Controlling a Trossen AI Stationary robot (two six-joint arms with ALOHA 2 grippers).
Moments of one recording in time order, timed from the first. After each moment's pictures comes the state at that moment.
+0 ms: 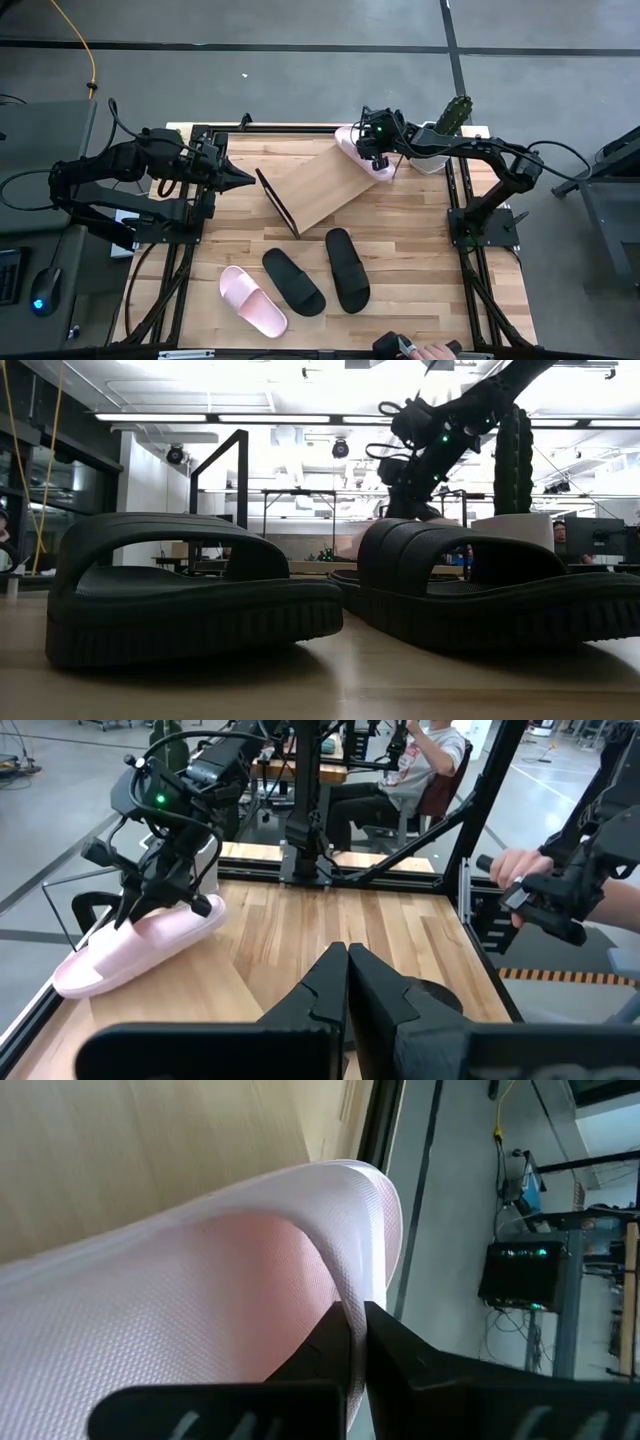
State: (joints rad) left arm 0.15 0.81 1.13 -0.60 0.07 -0.07; right arm -0.58 1.58 0.98 -0.14 0.15 -1.09
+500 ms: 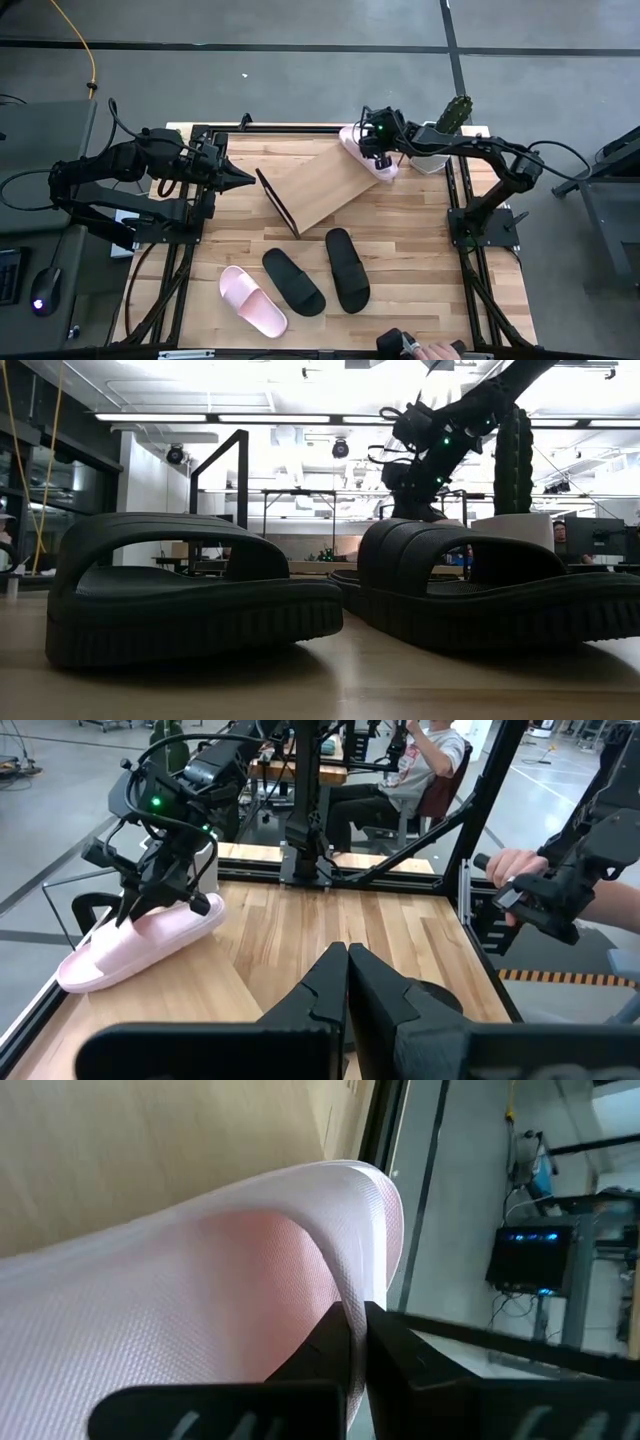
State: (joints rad) left arm 0.15 0.81 1.13 -0.60 0.07 -0.07; right arm -0.61 1.58 0.98 -0.18 0.16 -1.09
